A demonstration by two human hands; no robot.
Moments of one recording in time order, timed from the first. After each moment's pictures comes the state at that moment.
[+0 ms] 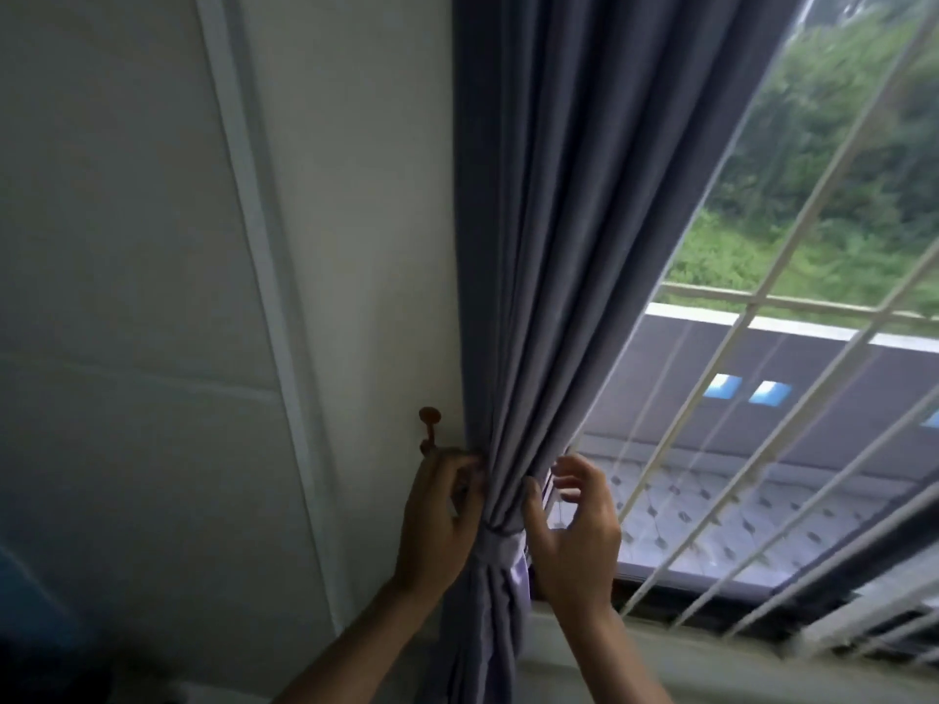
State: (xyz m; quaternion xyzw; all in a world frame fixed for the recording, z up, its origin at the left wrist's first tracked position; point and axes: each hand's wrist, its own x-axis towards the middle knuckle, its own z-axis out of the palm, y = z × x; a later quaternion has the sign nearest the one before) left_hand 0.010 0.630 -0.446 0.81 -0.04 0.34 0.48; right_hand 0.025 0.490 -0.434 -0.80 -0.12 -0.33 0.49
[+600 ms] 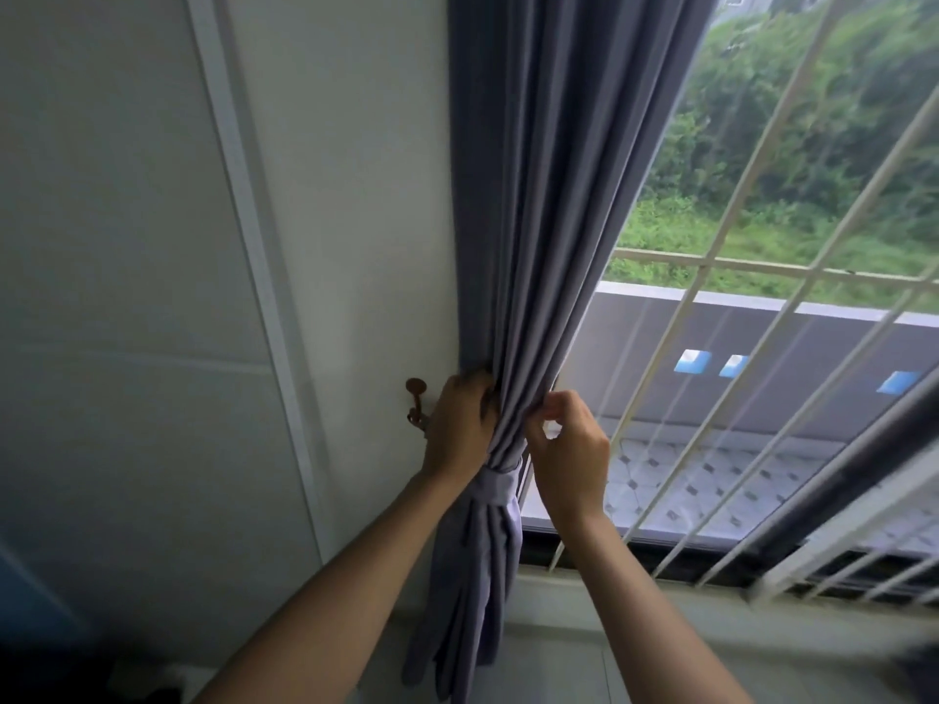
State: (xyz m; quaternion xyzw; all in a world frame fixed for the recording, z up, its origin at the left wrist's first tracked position) left_hand 0.055 0.608 -0.406 0.87 -0.03 0.30 0.40; right_hand 0.044 0.479 -0.410 -0.84 -0.11 -0.35 0.40
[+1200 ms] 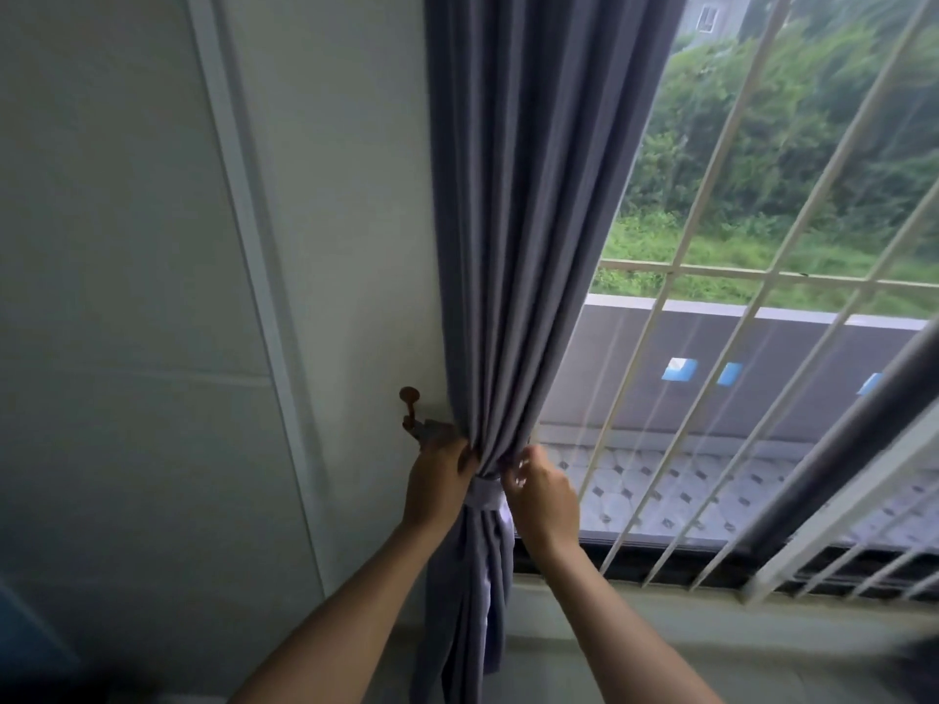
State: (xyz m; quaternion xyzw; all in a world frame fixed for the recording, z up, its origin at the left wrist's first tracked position) left_hand 0.028 0.617 -0.467 0.90 -0.02 0.22 0.38; right_hand 0.030 0.479 -0.469 -0.94 -0.04 -0.16 0.30
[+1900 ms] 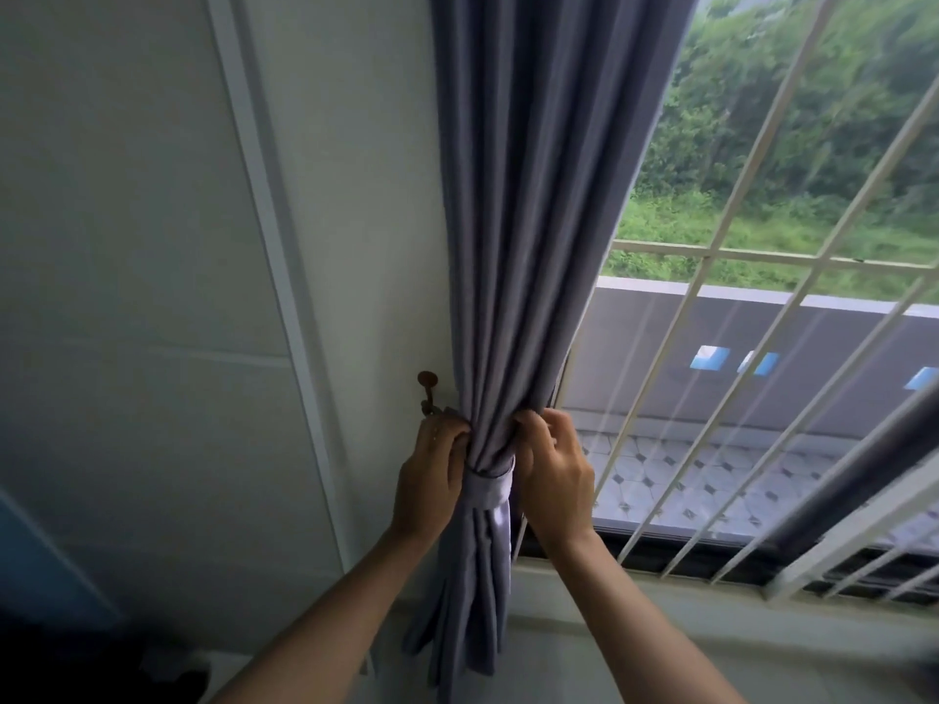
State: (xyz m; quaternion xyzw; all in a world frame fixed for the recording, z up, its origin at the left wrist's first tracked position) left_hand 0.001 0.636 -0.471 0.86 -0.04 0.33 0.38; right_hand 0.012 0.488 -0.430 -0.87 -0.15 -0.35 0.31
